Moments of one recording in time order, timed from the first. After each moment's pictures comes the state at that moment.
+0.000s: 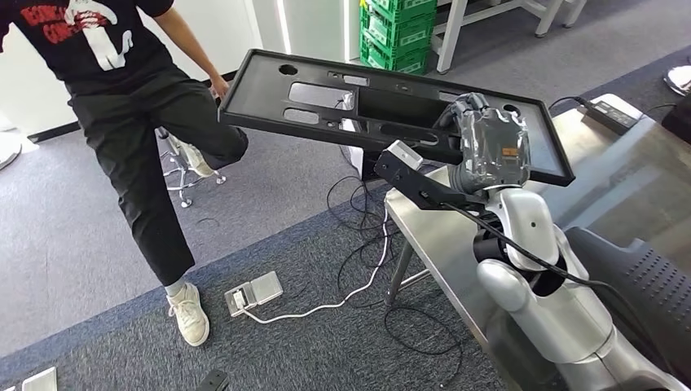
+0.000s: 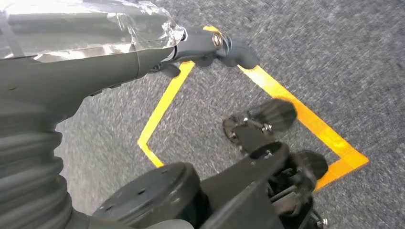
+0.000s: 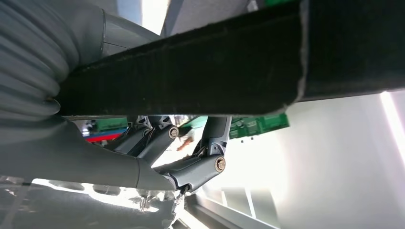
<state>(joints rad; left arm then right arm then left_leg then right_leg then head) -0.16 0.11 -0.79 -0.25 0.57 0.03 0.03 -0.60 -0.34 0.53 -1.70 0.99 0.14 0.70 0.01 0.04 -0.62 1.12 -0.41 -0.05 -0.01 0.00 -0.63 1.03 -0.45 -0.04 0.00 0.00</state>
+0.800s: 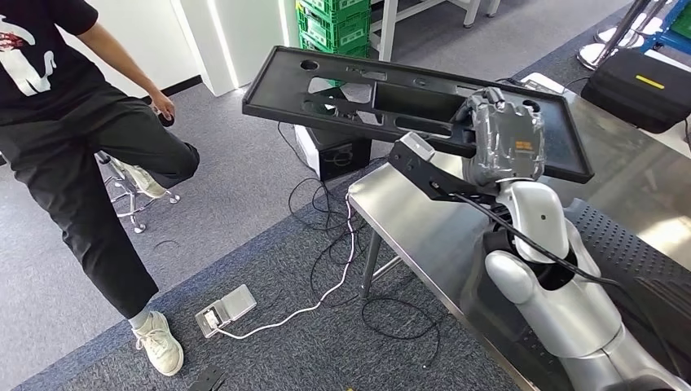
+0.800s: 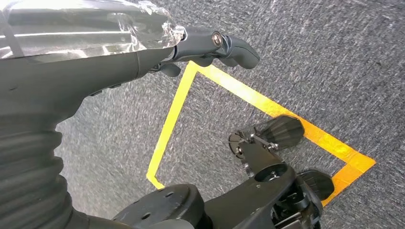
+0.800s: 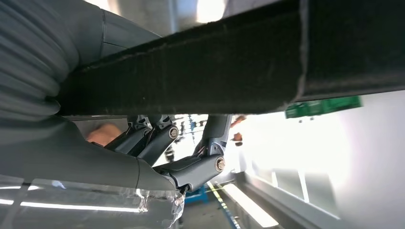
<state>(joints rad) -0.17 0.12 -0.80 -0.25 0.55 0.03 0.05 -0.62 -0.35 0.50 -1.67 1.03 0.18 0.70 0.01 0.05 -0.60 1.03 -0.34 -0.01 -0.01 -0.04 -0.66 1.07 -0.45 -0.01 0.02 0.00</state>
